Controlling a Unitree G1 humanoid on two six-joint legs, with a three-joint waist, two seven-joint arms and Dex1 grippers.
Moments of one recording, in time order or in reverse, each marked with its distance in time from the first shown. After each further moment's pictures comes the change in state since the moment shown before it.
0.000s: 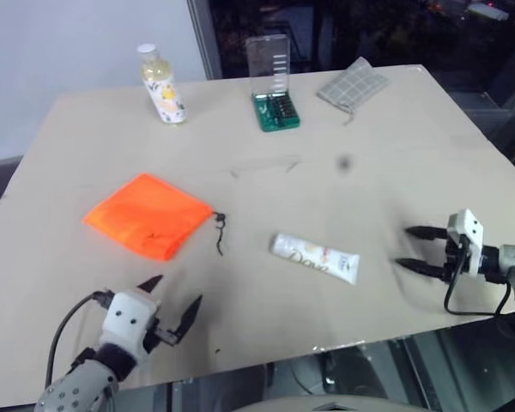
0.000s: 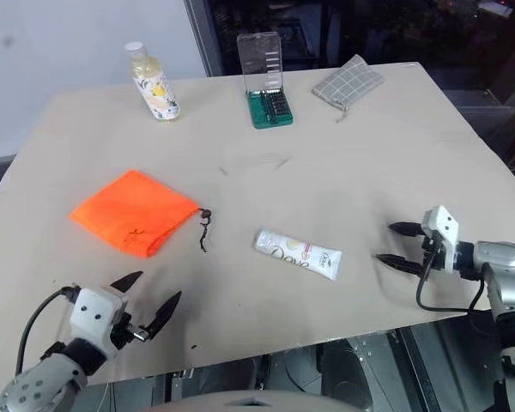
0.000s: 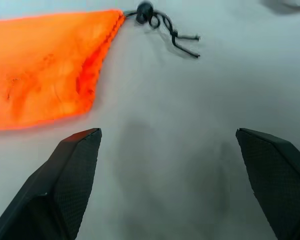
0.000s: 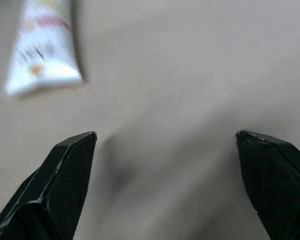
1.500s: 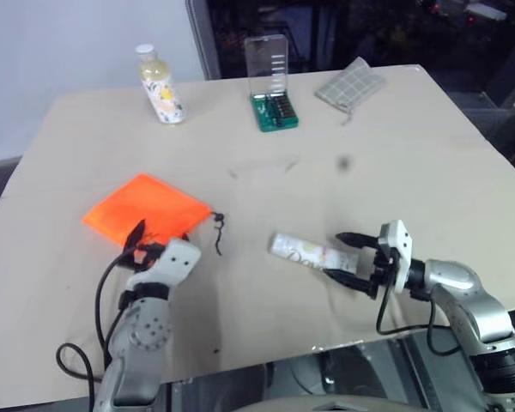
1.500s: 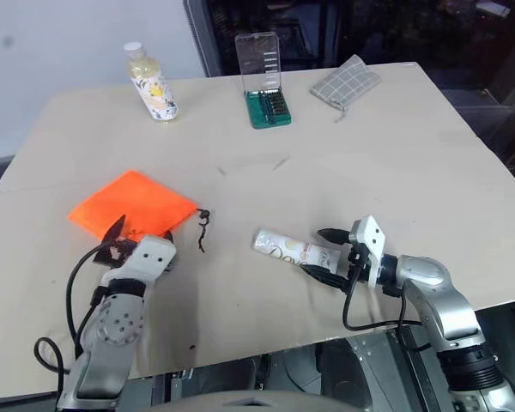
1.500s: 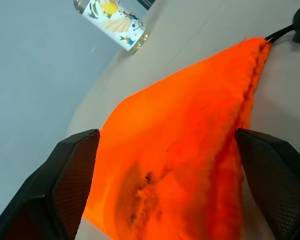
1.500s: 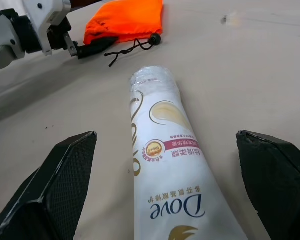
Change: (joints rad) left arm -0.405 -0.100 -0.219 0.308 0.678 0.018 0.588; right arm 0.161 0.243 0.178 -0.508 0.044 0.184 -0.309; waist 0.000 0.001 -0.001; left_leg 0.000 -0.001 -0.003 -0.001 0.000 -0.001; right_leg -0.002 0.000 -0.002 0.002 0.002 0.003
